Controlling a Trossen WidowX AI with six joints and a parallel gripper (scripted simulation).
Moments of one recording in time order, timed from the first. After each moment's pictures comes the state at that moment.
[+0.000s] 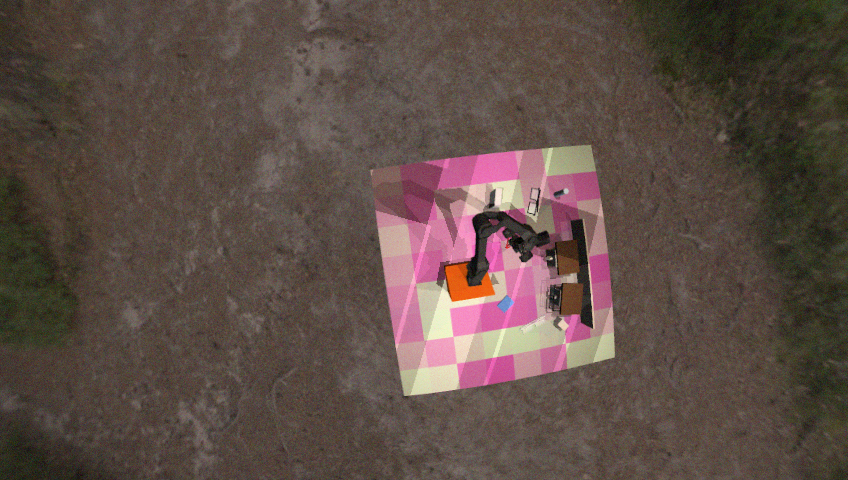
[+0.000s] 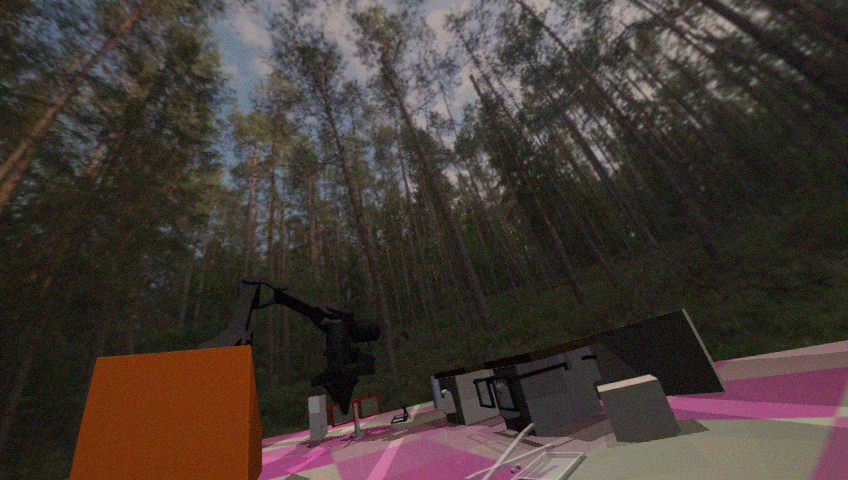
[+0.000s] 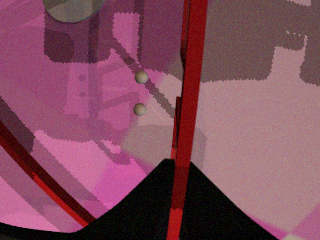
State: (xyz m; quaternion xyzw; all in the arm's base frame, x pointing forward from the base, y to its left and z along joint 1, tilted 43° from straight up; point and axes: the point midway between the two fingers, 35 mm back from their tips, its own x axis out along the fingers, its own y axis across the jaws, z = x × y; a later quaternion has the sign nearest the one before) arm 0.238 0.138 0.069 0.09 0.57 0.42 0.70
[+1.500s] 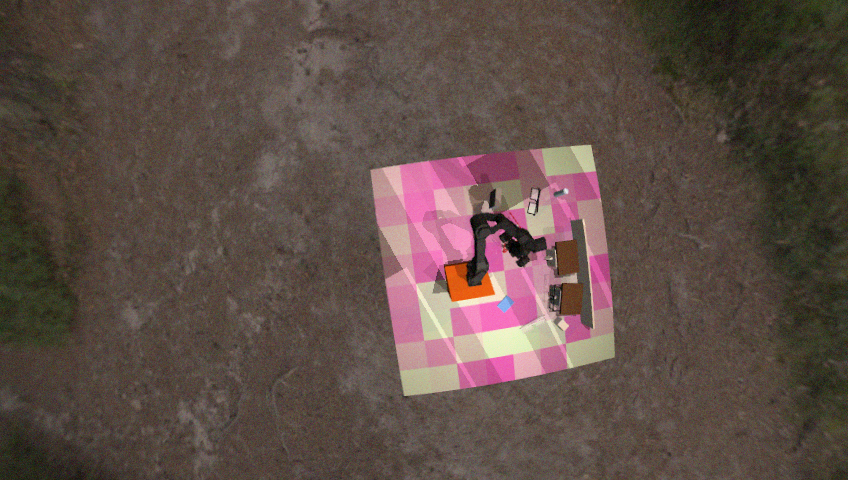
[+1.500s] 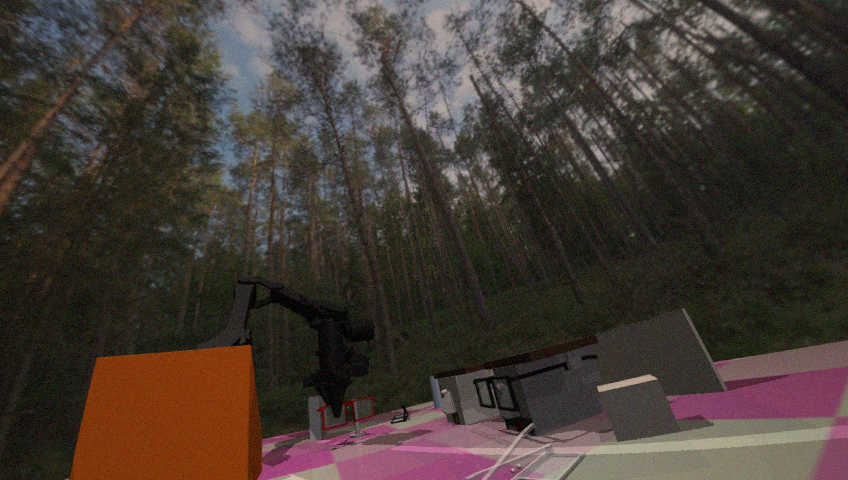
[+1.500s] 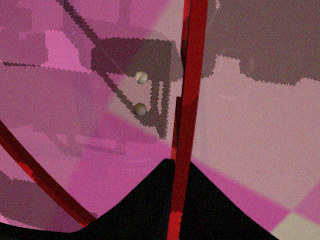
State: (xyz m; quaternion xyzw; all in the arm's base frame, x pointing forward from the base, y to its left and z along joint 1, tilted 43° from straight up) arm 0.219 0.124 0.055 0.09 0.58 0.41 0.70
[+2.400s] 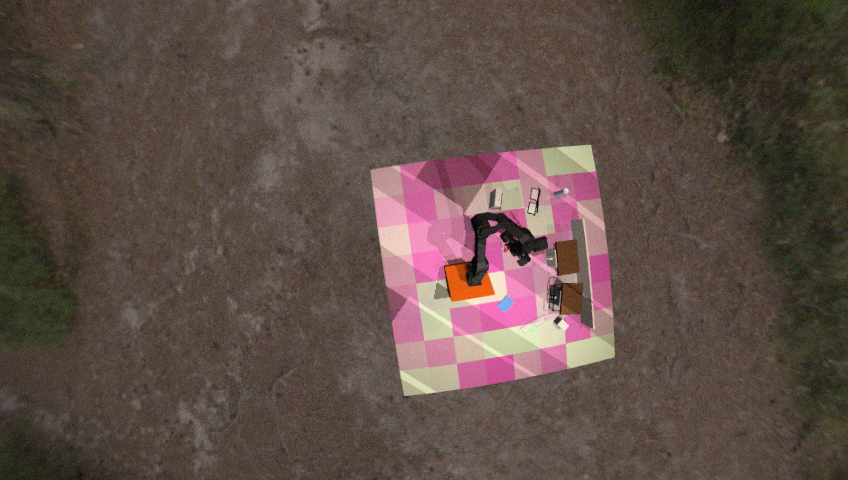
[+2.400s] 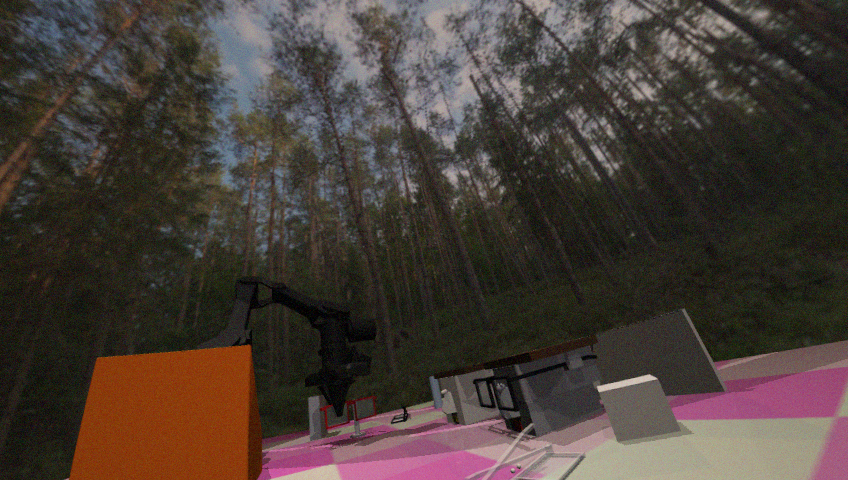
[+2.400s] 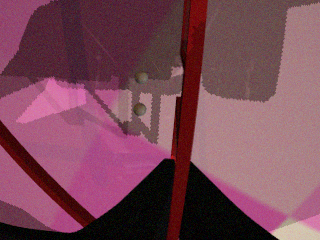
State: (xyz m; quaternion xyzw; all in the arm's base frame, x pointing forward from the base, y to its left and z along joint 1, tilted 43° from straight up) arm 0.224 0.126 0.058 0.09 0.58 0.42 0.70
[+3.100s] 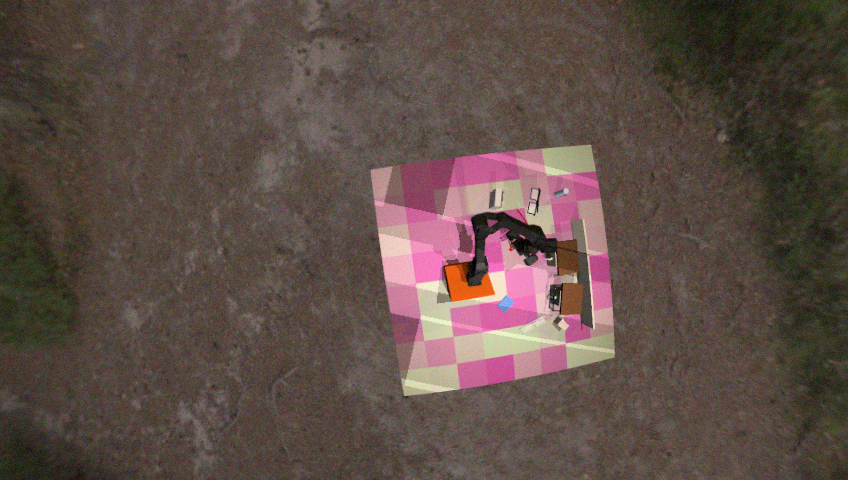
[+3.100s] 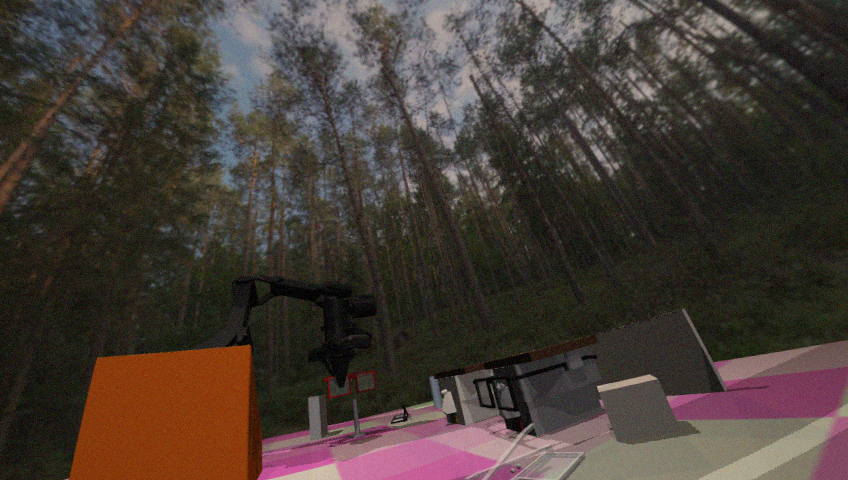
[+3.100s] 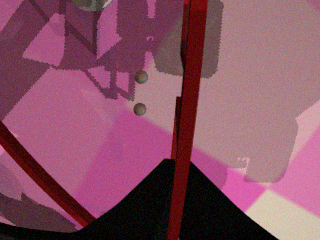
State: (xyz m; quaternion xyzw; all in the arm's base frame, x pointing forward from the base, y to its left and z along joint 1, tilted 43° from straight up) arm 0.235 0.091 0.105 0.09 0.57 0.42 0.70
